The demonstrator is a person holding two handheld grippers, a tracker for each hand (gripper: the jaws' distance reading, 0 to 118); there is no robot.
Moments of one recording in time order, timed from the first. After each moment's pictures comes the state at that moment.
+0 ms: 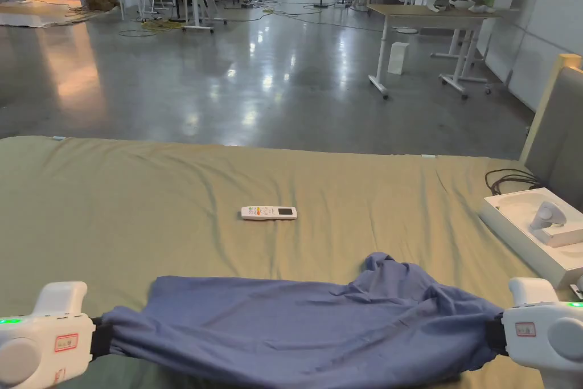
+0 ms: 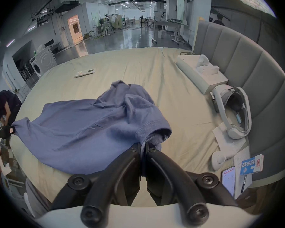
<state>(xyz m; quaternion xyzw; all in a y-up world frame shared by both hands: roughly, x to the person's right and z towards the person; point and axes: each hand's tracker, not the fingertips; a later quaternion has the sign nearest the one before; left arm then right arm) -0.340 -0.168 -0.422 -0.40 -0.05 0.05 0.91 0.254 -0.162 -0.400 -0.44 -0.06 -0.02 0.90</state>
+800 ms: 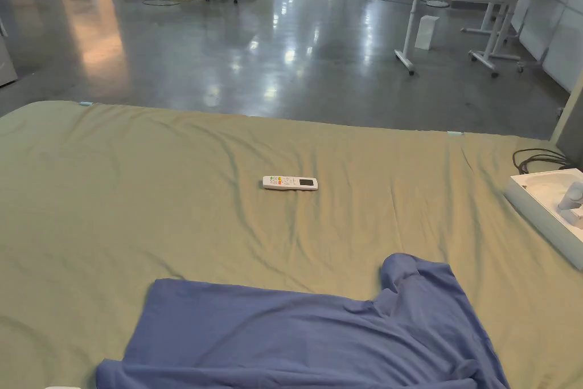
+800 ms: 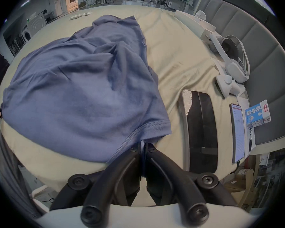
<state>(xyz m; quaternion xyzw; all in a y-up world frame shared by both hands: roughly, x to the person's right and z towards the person) -0.366 -0.300 -0.319 -0.55 -0.03 0.02 0.84 0.237 -0.308 -0.260 -0.55 -0.08 0.05 0.83</state>
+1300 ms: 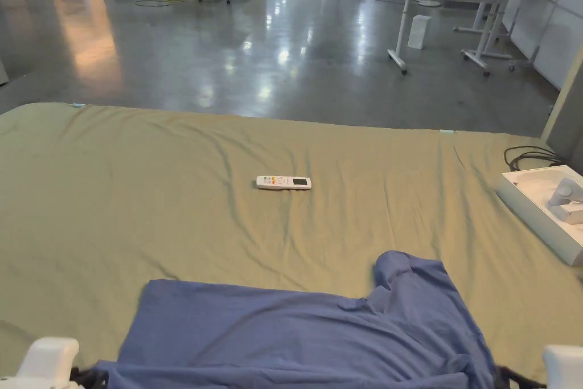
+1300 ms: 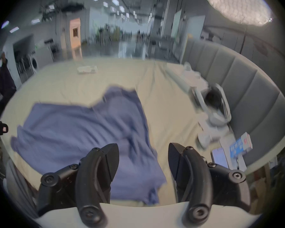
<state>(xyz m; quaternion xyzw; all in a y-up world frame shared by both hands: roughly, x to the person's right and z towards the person) -0.336 -0.207 -0.312 -0.39 -0.05 0.00 0.92 0.194 -0.184 -0.273 -0.31 -0.09 0.04 0.94</state>
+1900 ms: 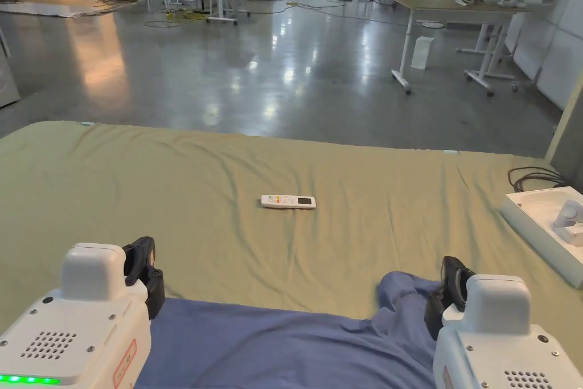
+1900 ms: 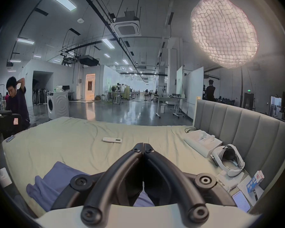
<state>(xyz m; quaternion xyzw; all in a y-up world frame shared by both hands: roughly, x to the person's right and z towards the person) -0.257 -0.104 -0.311 -0.08 -0.03 0.02 1.00 0.090 -0.120 -0.293 -0.06 -0.05 0.04 1.00</state>
